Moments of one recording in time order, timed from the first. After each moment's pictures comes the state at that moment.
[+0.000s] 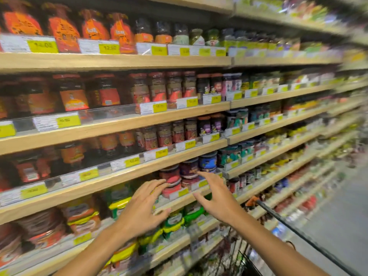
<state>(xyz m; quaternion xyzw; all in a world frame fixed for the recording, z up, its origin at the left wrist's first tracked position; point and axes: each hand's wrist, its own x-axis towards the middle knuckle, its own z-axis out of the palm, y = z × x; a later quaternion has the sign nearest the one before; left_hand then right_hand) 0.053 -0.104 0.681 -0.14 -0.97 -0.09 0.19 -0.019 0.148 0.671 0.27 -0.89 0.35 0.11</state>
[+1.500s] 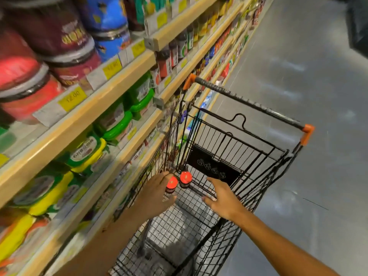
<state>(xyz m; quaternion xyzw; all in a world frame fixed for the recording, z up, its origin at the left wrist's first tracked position) -0.064 -0.008 0.295 -0.30 -0.90 -0.20 -0.22 0.035 0.232 0.289 -0.15 -0.90 0.36 -0.18</state>
